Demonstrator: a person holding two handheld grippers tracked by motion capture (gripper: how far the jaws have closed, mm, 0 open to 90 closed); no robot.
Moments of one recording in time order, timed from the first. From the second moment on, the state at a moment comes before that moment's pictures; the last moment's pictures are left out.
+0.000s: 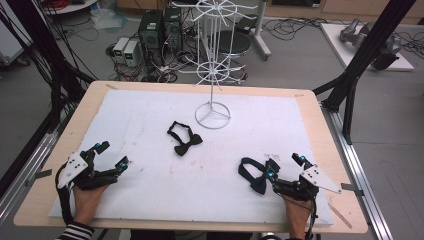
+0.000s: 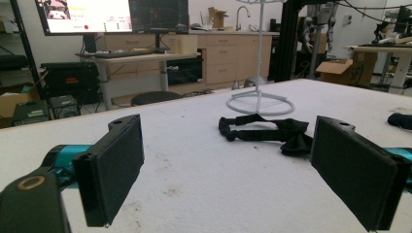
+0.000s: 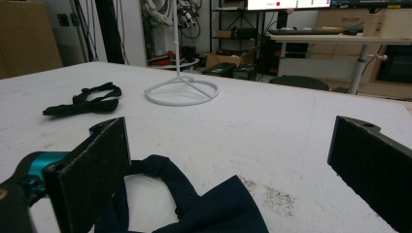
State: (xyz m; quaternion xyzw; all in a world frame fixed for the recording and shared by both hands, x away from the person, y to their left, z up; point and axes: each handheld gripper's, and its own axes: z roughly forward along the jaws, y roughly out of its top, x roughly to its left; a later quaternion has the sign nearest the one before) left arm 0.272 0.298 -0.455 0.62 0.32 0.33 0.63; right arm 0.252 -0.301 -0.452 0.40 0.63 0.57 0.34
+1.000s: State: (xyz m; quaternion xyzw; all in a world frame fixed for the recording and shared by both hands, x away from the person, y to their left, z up) left arm 0.272 0.297 -0.455 0.62 0.33 0.34 0.63; right arm 0.256 -0.307 -0.451 0.41 0.62 0.58 0.31
